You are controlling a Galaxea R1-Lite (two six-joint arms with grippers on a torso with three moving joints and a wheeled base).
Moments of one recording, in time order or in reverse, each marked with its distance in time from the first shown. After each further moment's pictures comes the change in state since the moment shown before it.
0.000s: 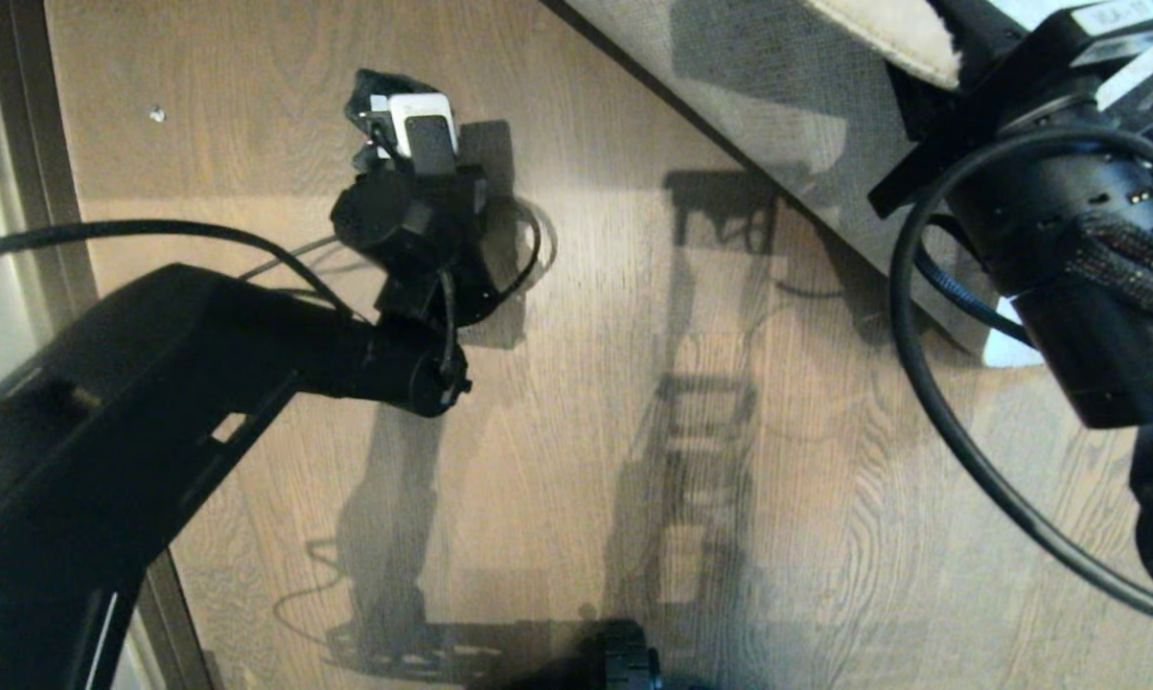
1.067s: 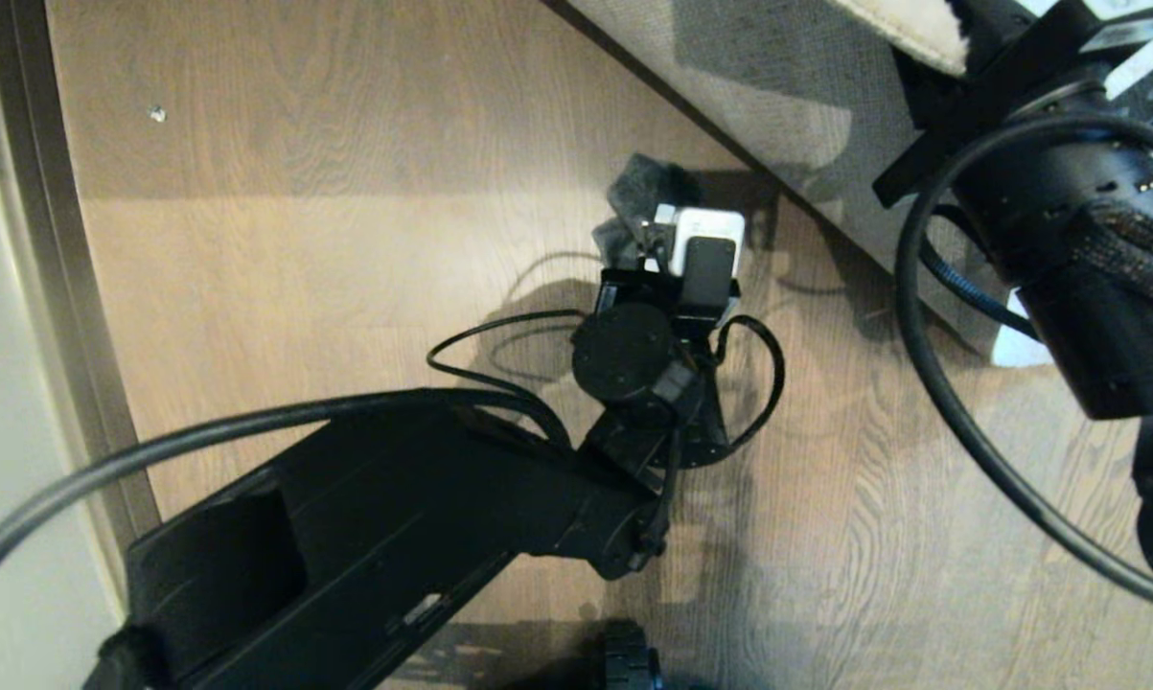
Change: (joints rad) left arm -0.450 0.146 -0.011 -0.063 0.010 0.080; right arm -0.001 -0.002 -0.016 0.000 -0.001 -0.004
